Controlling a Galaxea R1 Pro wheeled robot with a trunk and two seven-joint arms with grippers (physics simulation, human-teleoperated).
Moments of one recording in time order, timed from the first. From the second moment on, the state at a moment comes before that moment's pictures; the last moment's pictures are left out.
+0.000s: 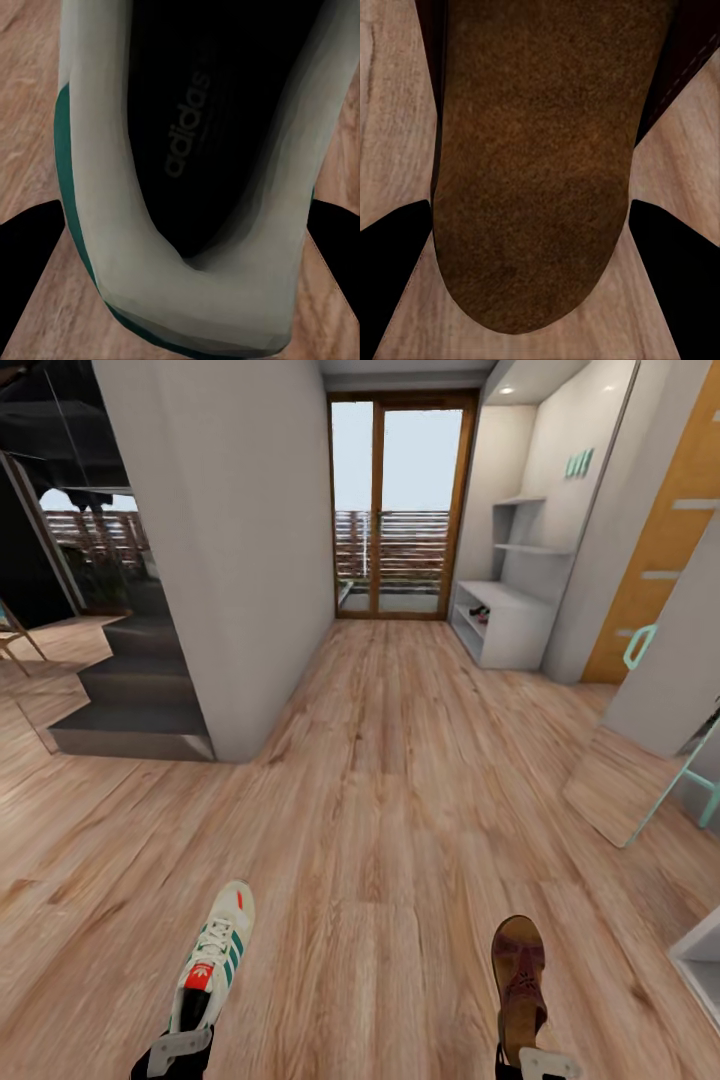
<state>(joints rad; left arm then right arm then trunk) -0.25 0.07 0.29 -0.35 -0.09 -0.52 -0.13 -0.27 0.01 0.02 -0.28 0.07 -0.50 -0.35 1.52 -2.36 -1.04</state>
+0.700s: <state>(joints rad) -0.25 0.06 0.29 -0.35 -0.09 -0.54 -0.13 -0.27 0.01 0.02 -0.25 0.07 -0.50 -0.35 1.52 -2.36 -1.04</state>
